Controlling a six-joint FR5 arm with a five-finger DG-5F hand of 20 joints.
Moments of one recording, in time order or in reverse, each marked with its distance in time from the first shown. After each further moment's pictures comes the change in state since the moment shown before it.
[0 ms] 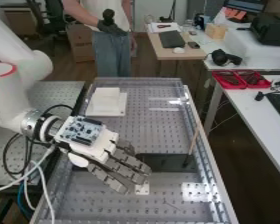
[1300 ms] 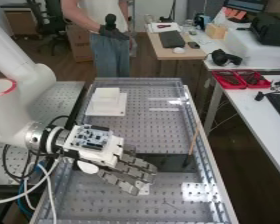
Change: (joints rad) arm -0.066 -0.087 0.043 0.052 -0.193 -0.092
